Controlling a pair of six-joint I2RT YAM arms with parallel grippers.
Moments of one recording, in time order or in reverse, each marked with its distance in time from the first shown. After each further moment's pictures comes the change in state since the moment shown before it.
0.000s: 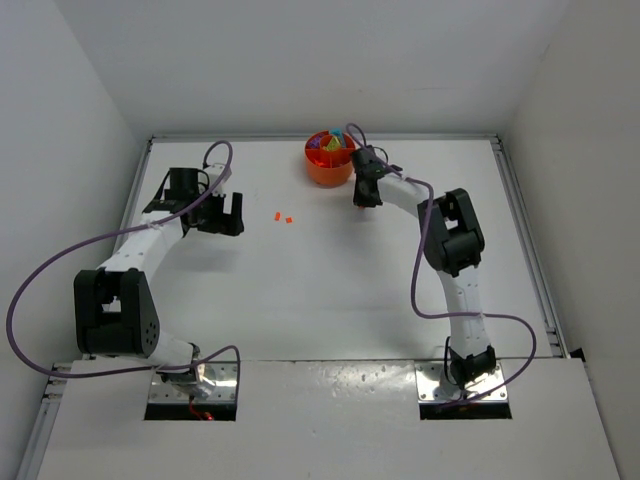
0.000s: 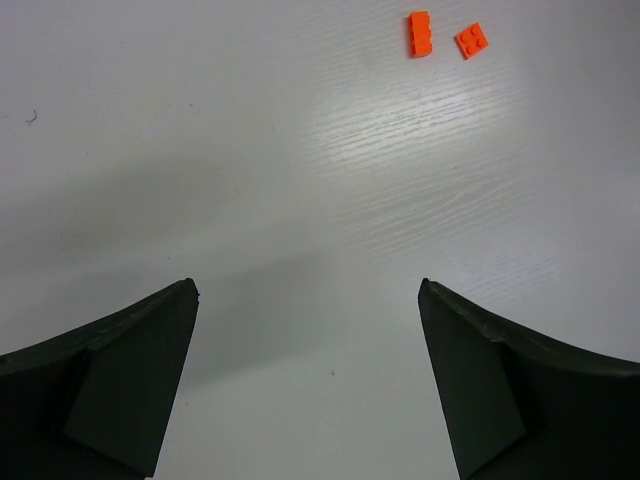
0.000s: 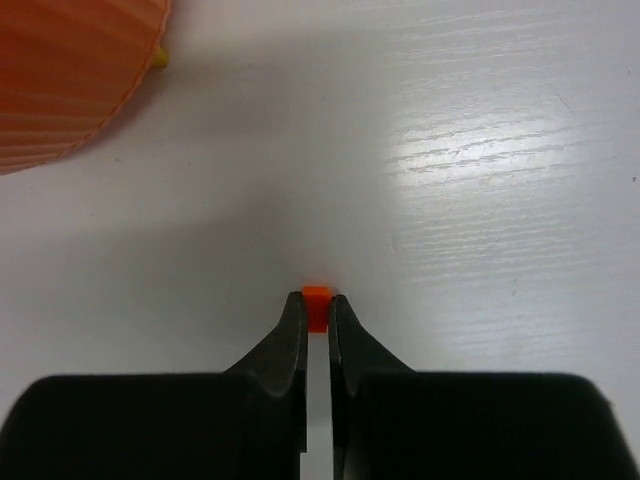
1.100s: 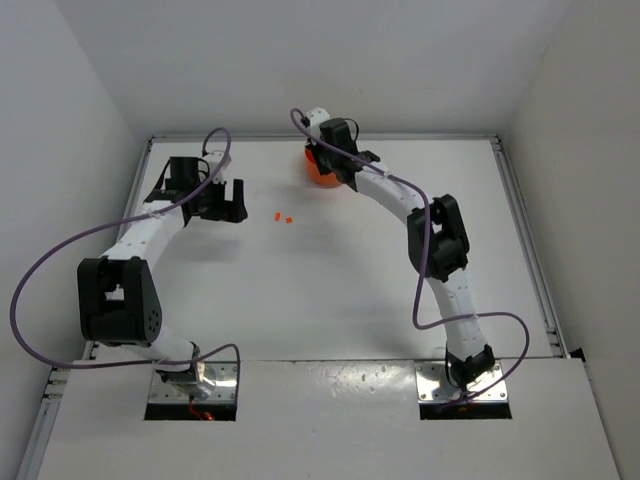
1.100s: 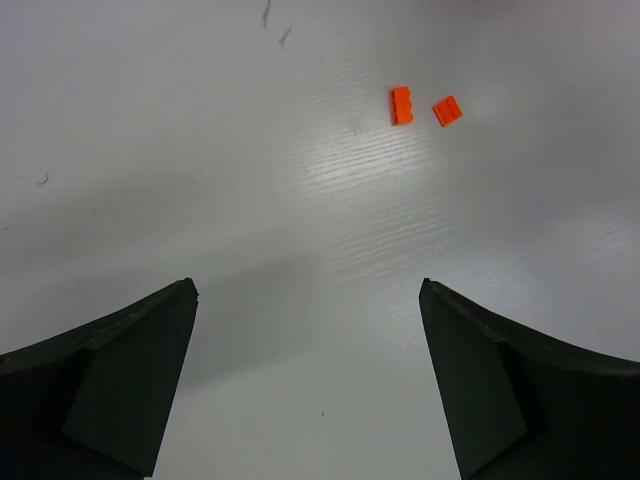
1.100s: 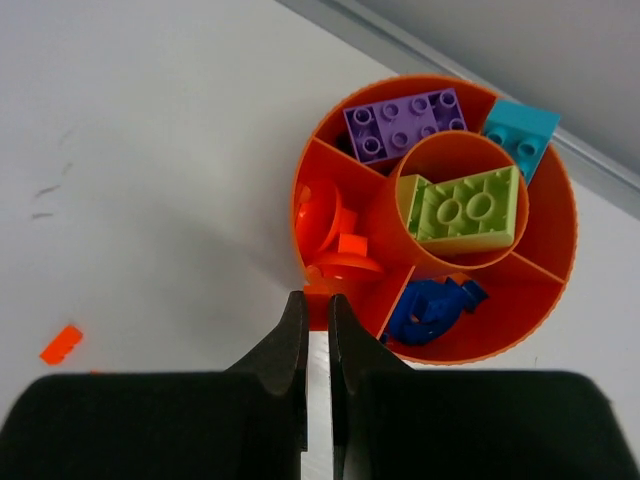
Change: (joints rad) left arm 0.000 0.066 0.087 0.033 0.031 -0.045; right arm 0.136 0.009 0.272 0.222 -0.164 -0.584
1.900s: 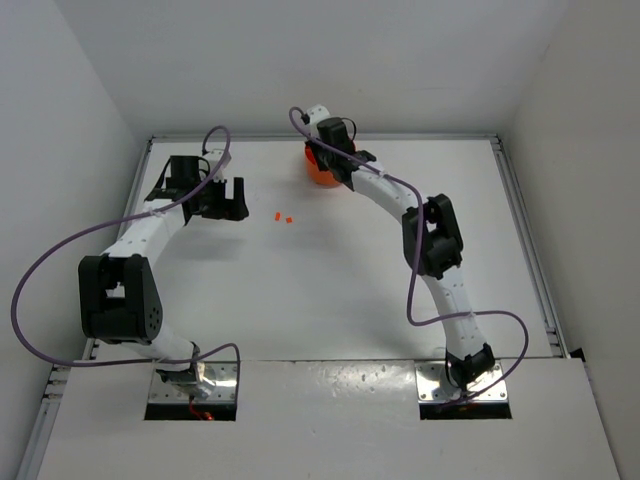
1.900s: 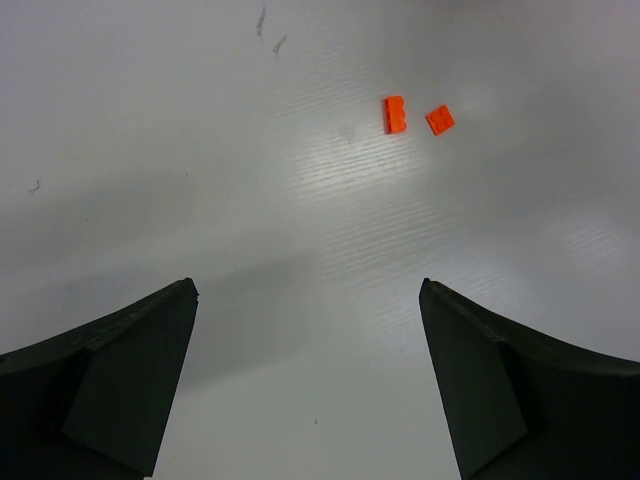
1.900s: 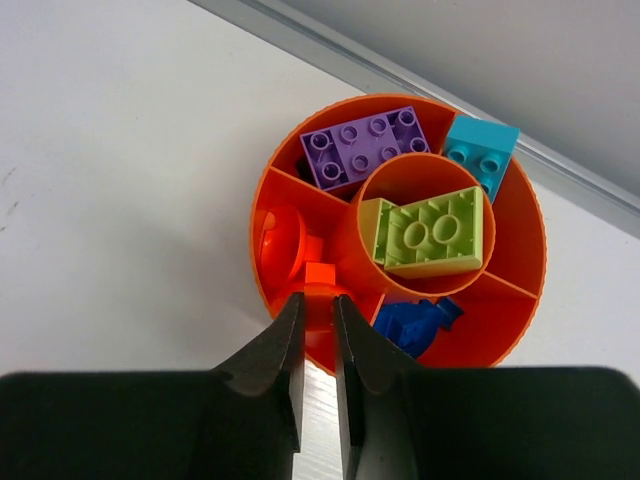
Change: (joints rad) left arm 0.000 0.019 0.014 0.011 0.014 -0.023; right arm 0.001 0.071 0.070 0.024 0.090 0.003
